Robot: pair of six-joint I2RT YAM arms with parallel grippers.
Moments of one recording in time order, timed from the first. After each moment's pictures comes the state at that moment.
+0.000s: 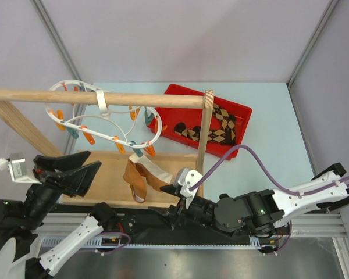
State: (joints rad) left arm -0.69 0.20 1.16 -0.67 -0.06 -0.52; right arm 1.86 1.16 1.25 -0.12 0.72 0.19
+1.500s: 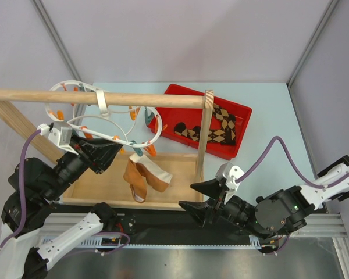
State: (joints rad) left arm -0.69 0.52 1.26 -0.70 -0.02 -0.34; right arm 2.02 0.92 1.13 -0.22 0.97 0.30
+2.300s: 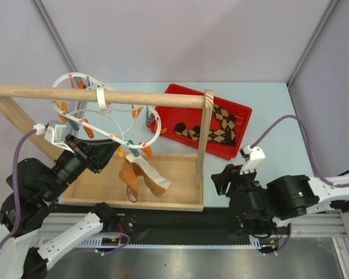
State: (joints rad) left arm -0.69 0.52 1.28 -0.72 -0.07 -0.45; right arm 1.76 0.94 1.24 -1.24 1.07 1.28
